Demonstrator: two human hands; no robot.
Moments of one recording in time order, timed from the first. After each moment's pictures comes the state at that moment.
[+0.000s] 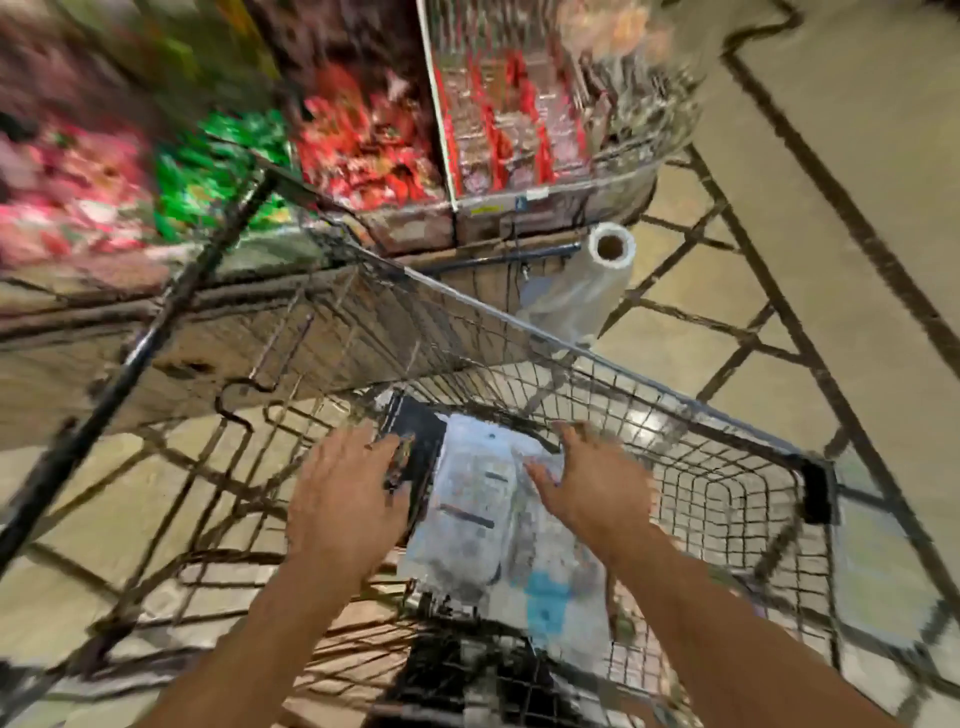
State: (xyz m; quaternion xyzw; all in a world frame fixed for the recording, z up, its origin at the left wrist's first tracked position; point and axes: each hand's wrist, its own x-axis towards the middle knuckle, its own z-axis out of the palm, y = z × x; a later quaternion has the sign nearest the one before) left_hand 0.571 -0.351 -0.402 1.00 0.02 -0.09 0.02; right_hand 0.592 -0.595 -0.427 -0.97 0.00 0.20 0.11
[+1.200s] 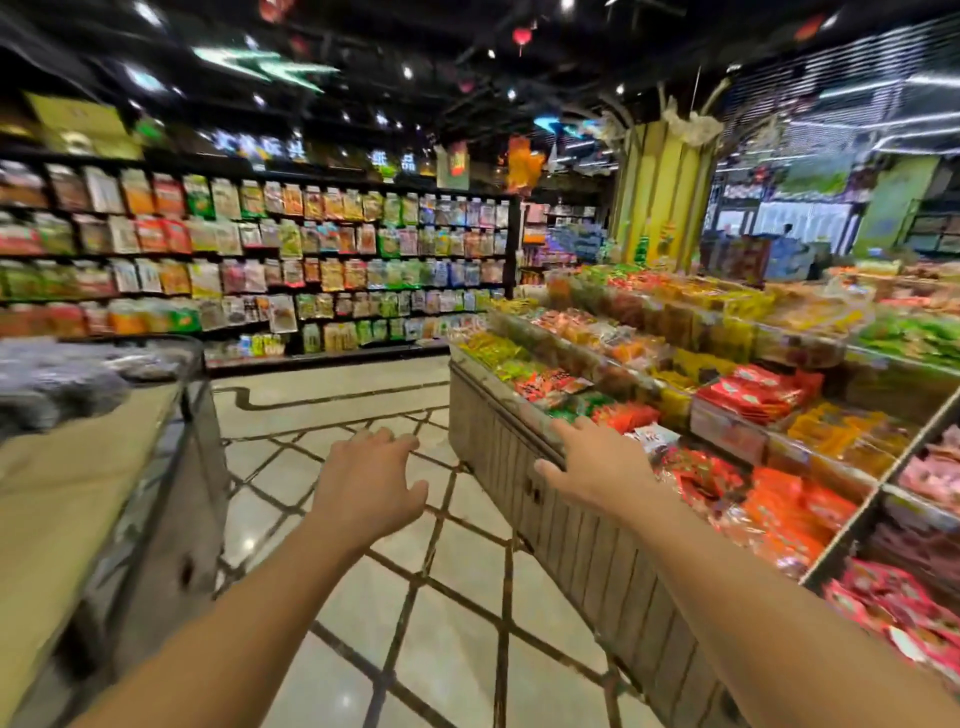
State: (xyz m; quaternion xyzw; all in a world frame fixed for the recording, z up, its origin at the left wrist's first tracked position) left_hand 0.110 0.185 -0.046 0.82 0.55 0.14 -0.06; right_hand 0.355 0.138 -0.028 -0.75 -0.65 -0.09 0.05
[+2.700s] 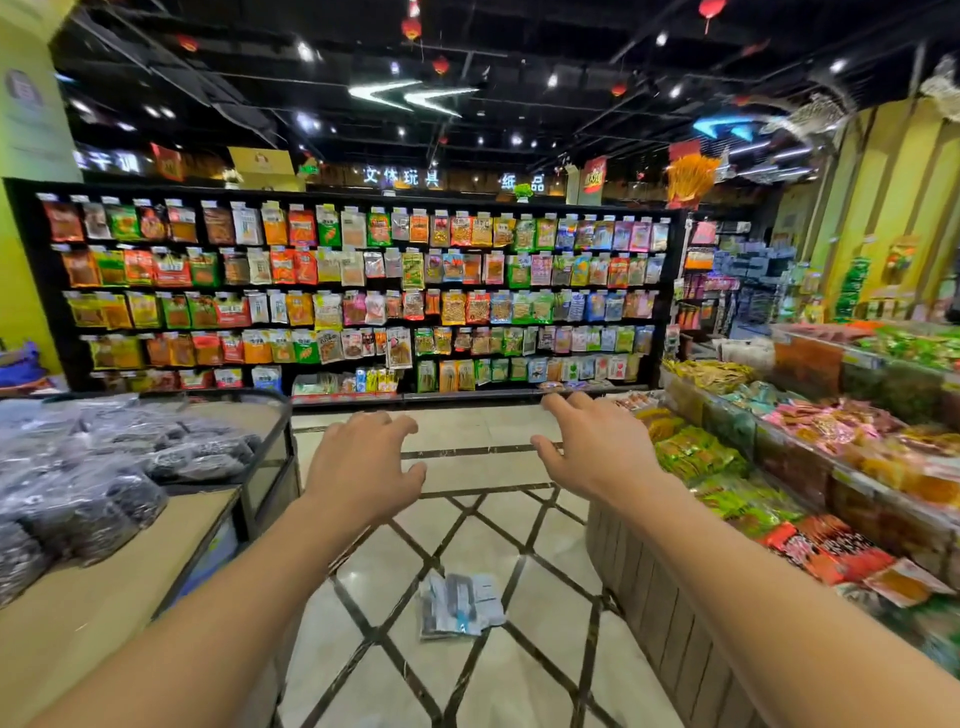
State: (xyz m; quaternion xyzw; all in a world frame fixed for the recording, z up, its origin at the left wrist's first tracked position) left_hand 0.018 0.925 -0.002 0.74 0.65 0.15 -0.11; right_hand 0.264 0.929 0.014 -0.63 -0.75 -0.15 0.14
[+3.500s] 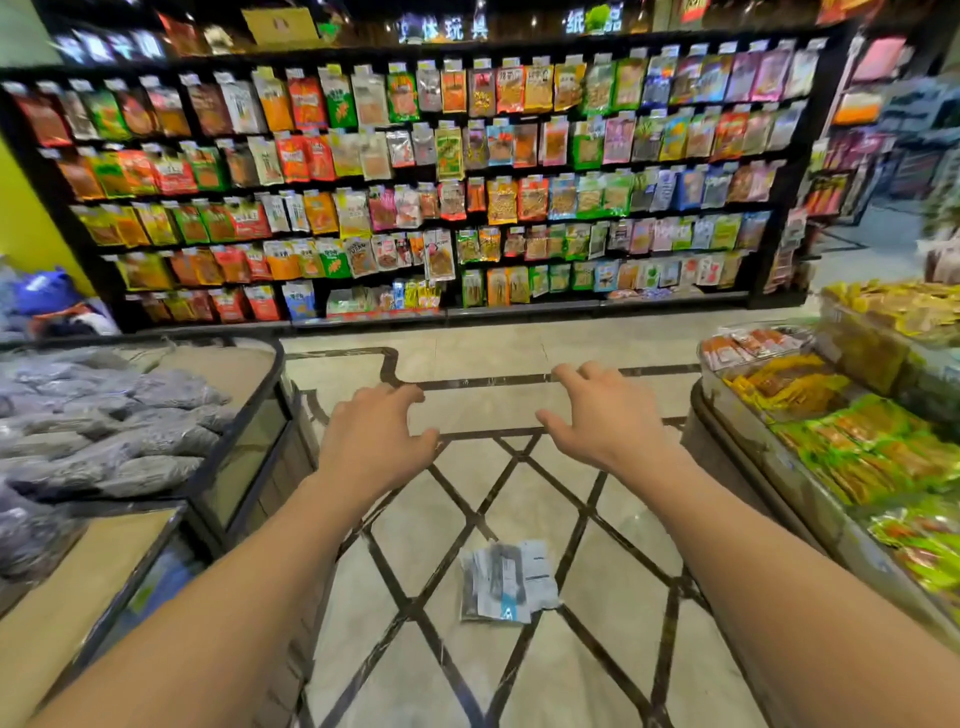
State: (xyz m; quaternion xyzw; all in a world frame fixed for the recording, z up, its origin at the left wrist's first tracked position) left_hand 0.028 1.356 -0.090 0.69 0.72 0.12 -0.01; right_hand 0.267 1.401 -0.099 -0.61 -0.78 -0.04 0.11
